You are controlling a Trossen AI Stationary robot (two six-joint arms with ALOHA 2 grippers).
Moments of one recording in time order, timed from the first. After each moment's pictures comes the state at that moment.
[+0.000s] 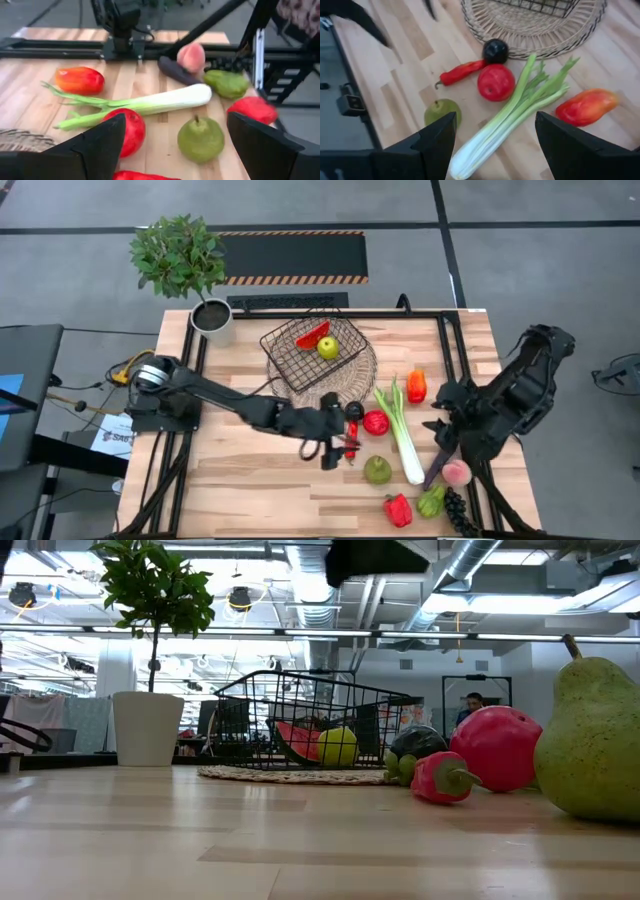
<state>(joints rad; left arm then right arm) -0.27 1.81 1.37 0.00 -0.21 -0.15 0.82 1.18 1.43 -1.53 0.57 1.34</state>
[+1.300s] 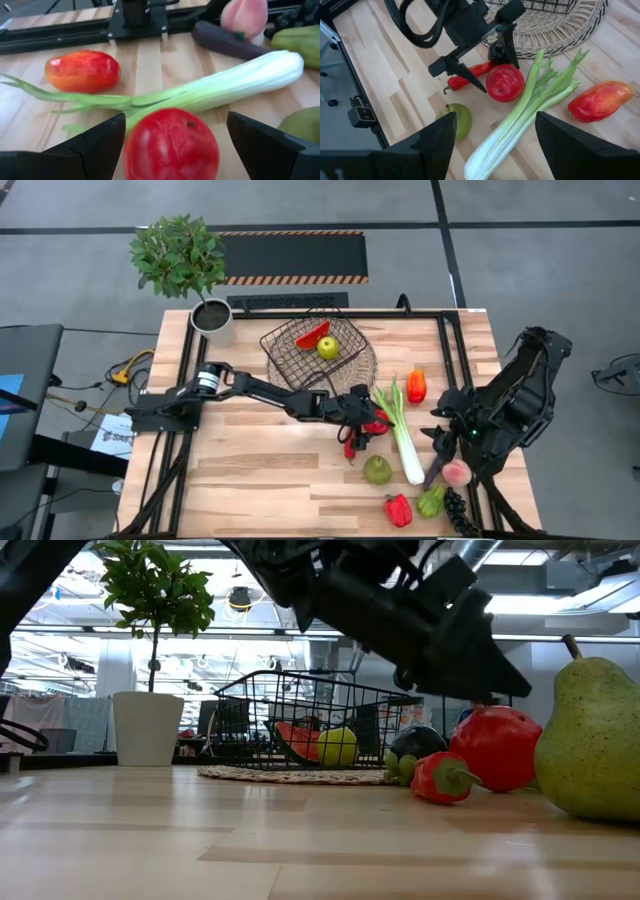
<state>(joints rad) -0.11 2.21 1.54 0.20 -0.09 0.06 0.90 1.23 1.43 -1.52 0.63 1.50</state>
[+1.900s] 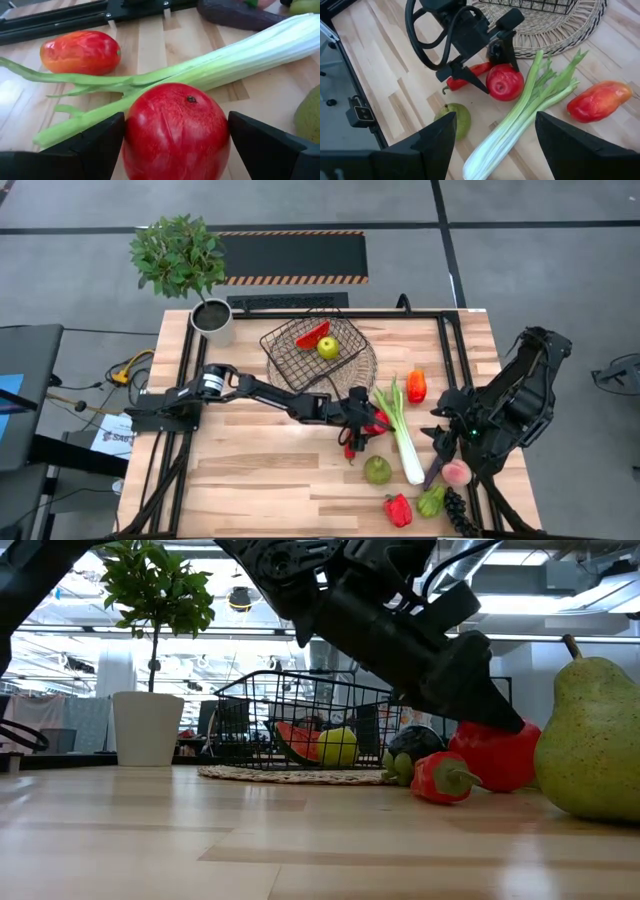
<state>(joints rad) -0.11 2.26 1.54 0.16 -0.13 0.11 0.90 1.23 1.43 -1.52 0.63 1.49</state>
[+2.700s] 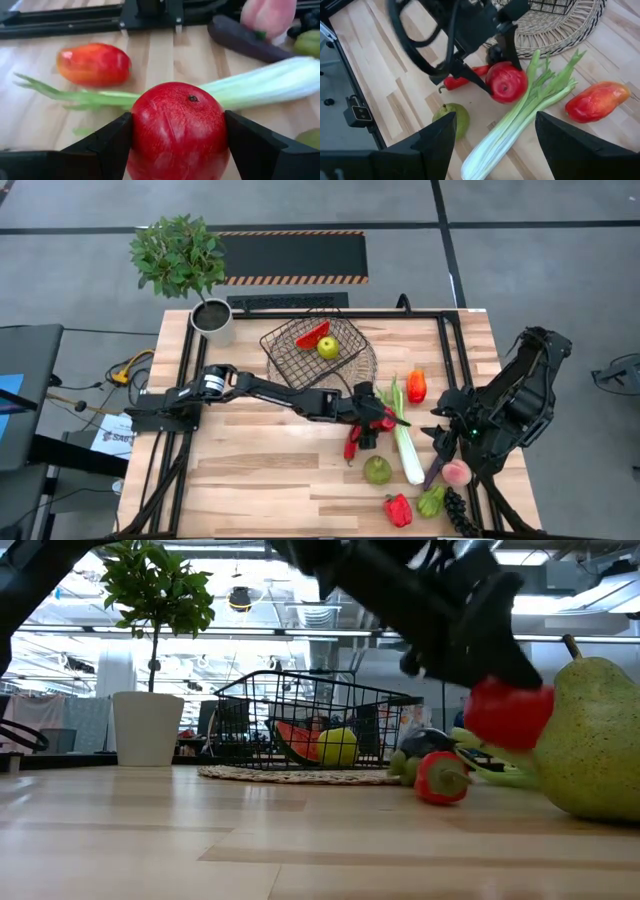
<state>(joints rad) -0.11 2.26 1.78 -0.11 -0.17 0.00 0.90 1.23 1.43 -1.53 0.63 1.49</state>
